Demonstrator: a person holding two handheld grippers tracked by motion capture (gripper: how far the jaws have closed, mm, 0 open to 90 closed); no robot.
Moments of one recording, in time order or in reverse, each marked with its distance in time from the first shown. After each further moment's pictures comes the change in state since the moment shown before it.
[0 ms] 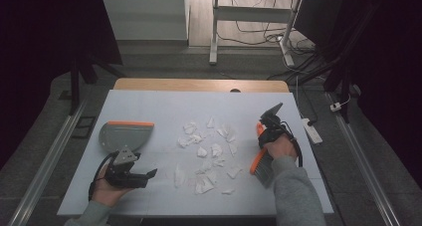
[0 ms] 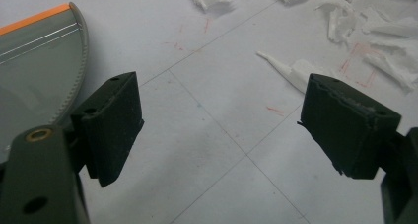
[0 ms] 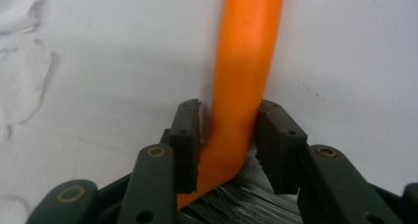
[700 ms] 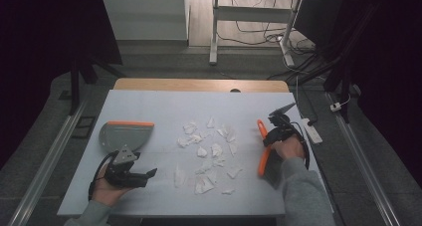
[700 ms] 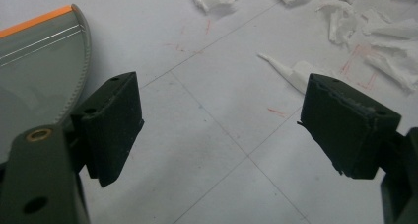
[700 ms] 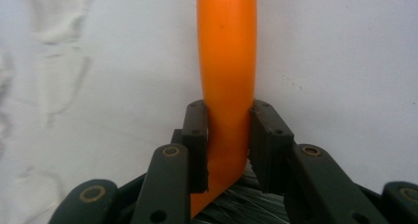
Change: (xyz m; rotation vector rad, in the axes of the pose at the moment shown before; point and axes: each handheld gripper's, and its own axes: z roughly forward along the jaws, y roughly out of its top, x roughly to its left) left arm 0.000 0.001 0.000 -0.005 0.002 0.002; right arm -0.024 -0.014 -0.021 -0.097 0.159 0.013
